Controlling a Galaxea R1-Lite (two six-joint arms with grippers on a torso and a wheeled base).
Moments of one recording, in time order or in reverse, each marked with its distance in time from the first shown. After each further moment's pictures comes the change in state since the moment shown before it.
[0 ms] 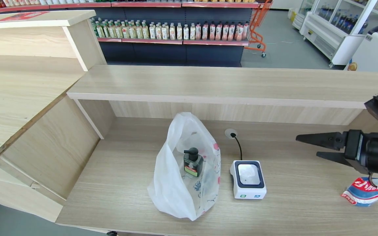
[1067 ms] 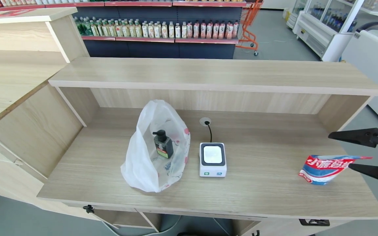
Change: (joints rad) left arm 0.000 0.000 0.000 0.000 0.000 -0.003; right arm -0.113 -0.129 -0.019 0.174 -0.063 0.228
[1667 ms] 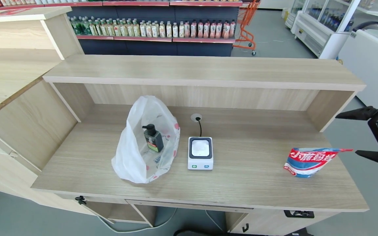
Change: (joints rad) left arm 0.000 0.000 0.000 0.000 -0.001 0.004; right arm -0.100 0.185 -0.153 0.005 -0.166 0.186
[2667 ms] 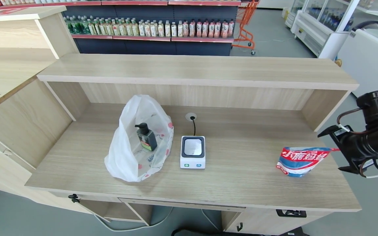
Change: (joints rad) left arm 0.000 0.000 0.000 0.000 0.001 -0.001; right arm -0.034 0.418 -0.164 0.059 -0.226 0.210
